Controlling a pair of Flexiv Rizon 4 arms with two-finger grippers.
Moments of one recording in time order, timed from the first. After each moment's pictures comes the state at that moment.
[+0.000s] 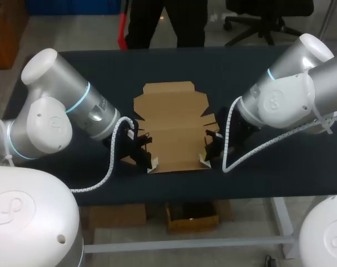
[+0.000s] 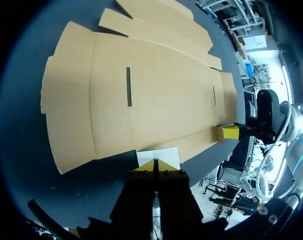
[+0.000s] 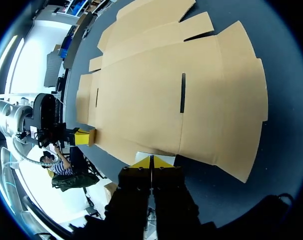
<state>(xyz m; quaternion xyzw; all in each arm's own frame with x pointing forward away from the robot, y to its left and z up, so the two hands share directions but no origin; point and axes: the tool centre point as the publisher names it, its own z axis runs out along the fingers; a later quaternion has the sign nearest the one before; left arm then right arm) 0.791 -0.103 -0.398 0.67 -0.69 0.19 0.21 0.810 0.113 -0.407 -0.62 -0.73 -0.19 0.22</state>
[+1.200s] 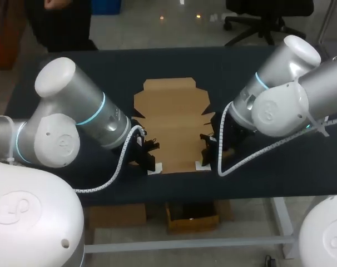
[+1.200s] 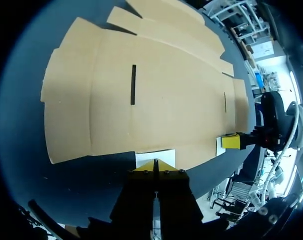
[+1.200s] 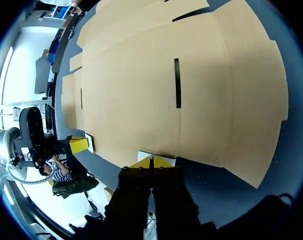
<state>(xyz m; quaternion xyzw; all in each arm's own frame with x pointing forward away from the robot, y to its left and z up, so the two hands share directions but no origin) 0.790 -0.111 -0.411 0.71 -0.67 0.19 0.13 0.804 0.118 -0.425 -0.65 -0.71 -0.15 0.21</state>
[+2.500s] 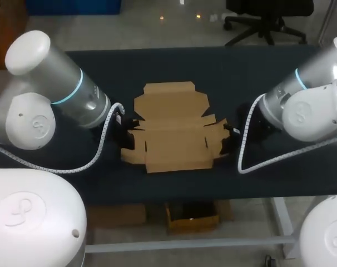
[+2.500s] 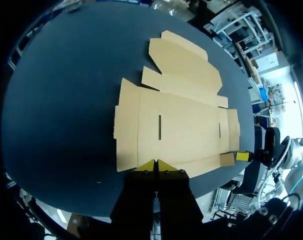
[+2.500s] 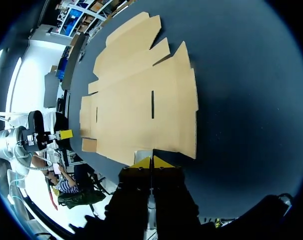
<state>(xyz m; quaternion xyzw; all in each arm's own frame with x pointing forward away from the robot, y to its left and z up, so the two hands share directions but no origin) 0.823 -0.051 -0.346 0.73 -0.64 0.21 0.08 0.816 0.068 -0.381 -0.67 -0.68 -0.23 0.19</state>
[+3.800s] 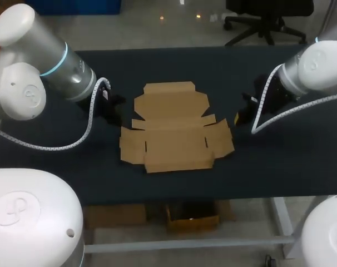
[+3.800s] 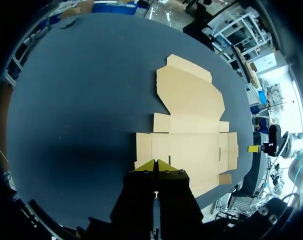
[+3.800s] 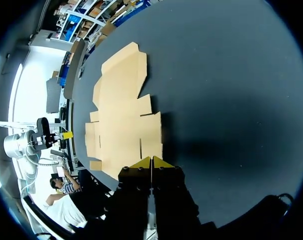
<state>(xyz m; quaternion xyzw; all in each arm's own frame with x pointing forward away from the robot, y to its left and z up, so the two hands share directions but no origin) 0.896 -0.013 -0.327 0.72 -0.65 0.21 0.07 0.899 0.017 -0.349 -0.68 -0.67 -0.24 0.19</state>
